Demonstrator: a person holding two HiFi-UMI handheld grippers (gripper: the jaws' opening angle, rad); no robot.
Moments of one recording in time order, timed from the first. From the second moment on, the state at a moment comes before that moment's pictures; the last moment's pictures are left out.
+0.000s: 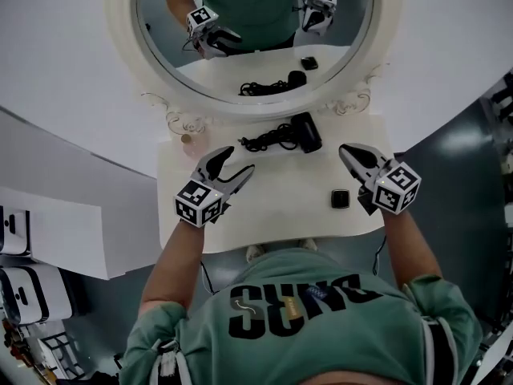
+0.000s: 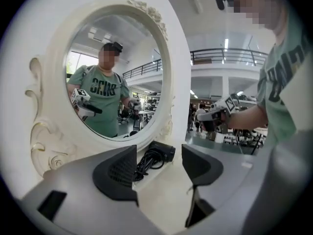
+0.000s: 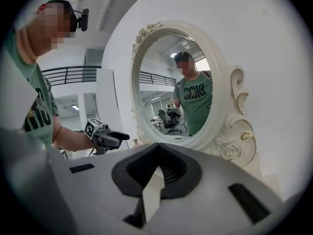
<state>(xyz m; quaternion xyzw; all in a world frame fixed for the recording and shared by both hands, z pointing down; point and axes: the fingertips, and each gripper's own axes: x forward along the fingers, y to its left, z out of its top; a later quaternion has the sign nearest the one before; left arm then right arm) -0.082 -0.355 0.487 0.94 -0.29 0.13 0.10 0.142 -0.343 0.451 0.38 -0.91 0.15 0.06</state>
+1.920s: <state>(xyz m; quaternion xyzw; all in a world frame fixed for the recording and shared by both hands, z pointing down) -0.127 -0.268 0.382 0.93 -0.30 -0.09 0.17 0.094 -0.308 0.394 0.37 -0.92 0.09 0.08</state>
